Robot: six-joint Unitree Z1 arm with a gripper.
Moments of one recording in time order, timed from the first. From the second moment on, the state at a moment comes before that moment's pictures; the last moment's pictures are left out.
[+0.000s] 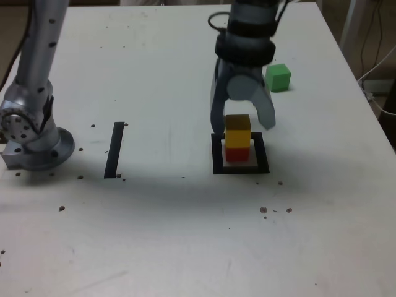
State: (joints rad) arm 0.06 2.03 -1.60 1.29 -0.09 0.09
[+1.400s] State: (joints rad) arm 0.44 2.45 -2.33 1.53 -0.02 0.22
